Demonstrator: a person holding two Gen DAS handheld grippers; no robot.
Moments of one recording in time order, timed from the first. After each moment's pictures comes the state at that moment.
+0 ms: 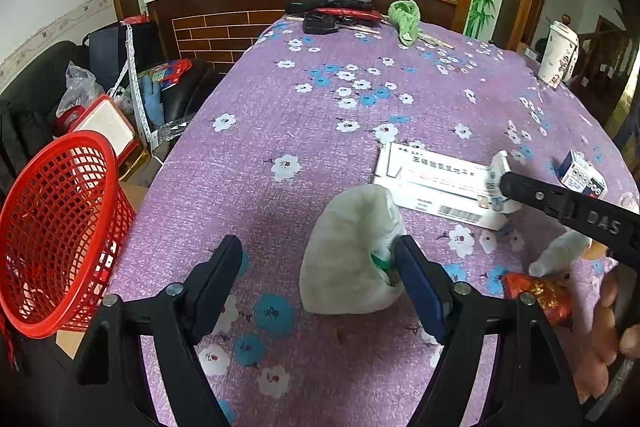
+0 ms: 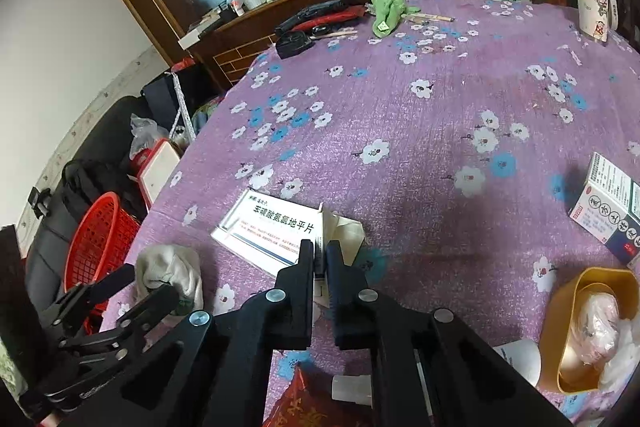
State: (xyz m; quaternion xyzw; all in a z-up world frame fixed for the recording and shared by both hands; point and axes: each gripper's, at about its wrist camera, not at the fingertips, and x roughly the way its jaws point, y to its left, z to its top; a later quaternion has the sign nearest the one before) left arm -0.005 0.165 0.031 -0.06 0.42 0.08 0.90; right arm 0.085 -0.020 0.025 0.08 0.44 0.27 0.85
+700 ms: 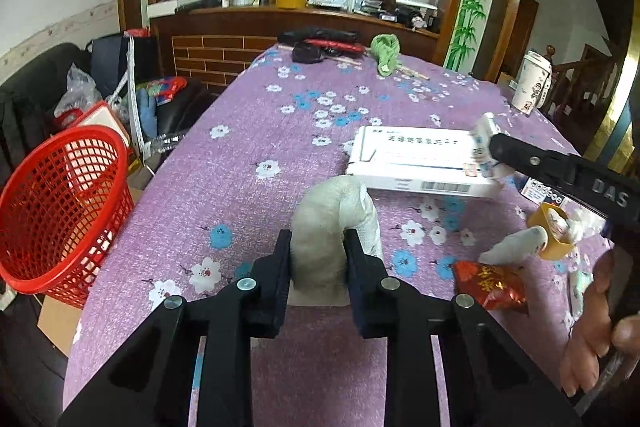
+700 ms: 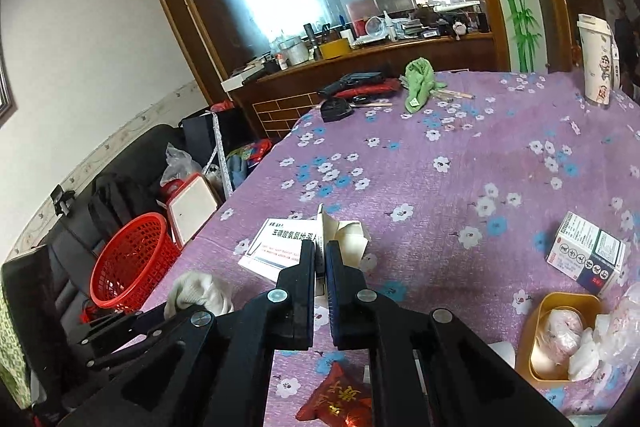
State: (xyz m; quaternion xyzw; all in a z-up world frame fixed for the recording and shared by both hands) left arm -0.053 0.145 0.051 -0.08 0.36 0.07 0.93; right arm 0.041 -0.028 0.072 0.08 0.33 0.32 0.89
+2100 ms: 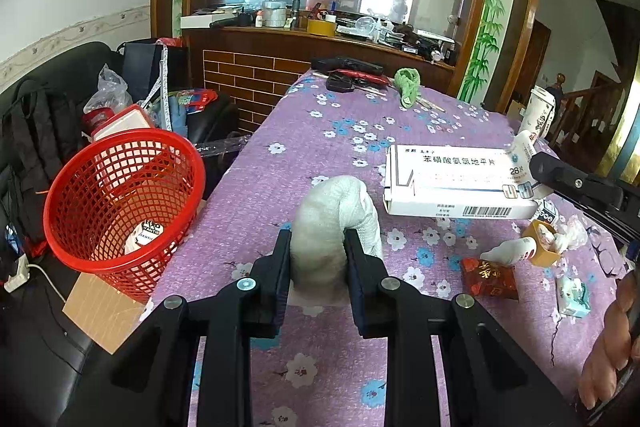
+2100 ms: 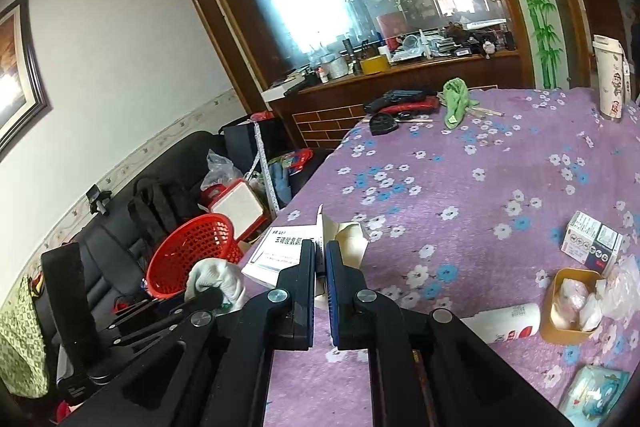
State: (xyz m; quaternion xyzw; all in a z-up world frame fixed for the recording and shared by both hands) left arm -0.112 0.184 0.083 -0.11 0.32 0.10 0.93; right arm -0.025 -0.021 0.115 0.09 0.30 0.37 0.87
